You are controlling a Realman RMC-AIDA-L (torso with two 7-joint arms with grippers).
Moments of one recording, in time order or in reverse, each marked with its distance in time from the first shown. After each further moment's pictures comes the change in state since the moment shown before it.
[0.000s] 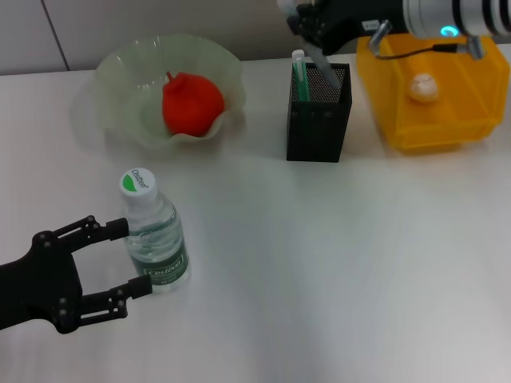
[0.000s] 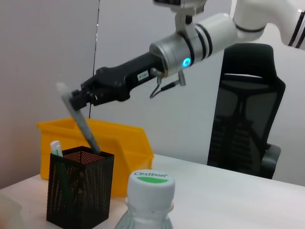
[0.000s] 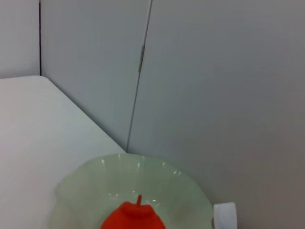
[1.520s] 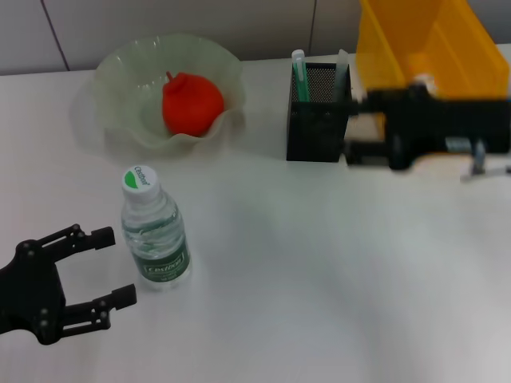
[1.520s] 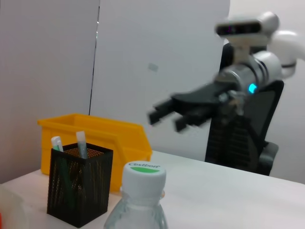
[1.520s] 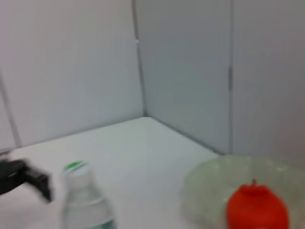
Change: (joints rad) left arm 0.017 0.026 -0.008 -0.004 0.006 0.031 -0.002; right arm -0.360 -0.002 0.130 -0.023 0.453 -0.450 -0.353
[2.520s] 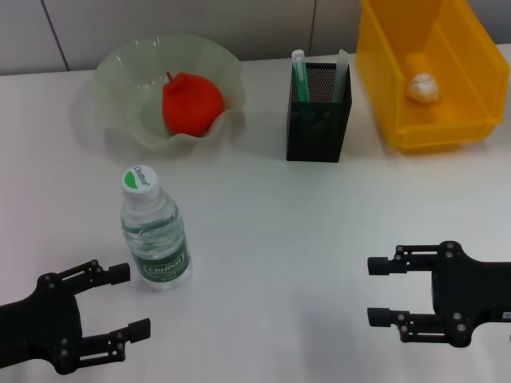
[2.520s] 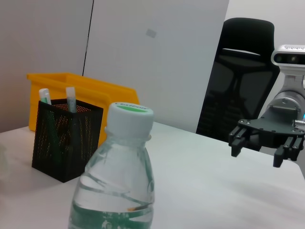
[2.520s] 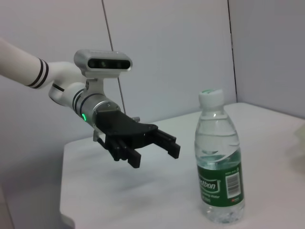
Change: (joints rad) left arm 0.009 -0.019 0.007 -0.030 0.094 -0.043 -0.007; right arm -0.088 -0.002 0.186 0.389 -0.088 -0.353 -0.480
